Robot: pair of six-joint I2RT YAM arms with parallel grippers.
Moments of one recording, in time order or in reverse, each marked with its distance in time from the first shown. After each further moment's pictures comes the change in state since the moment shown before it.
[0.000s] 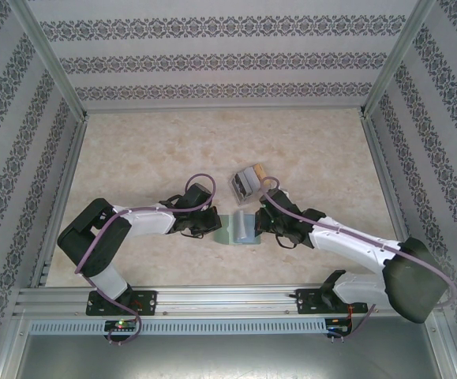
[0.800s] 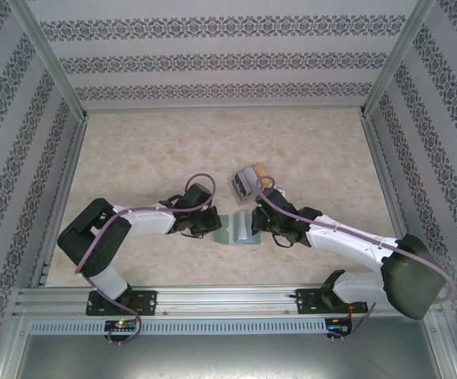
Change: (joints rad) left arm 0.000 0.000 0.000 0.000 0.000 0.000; right arm 0.033 0.031 0.036 -0.005 0.023 -0.003
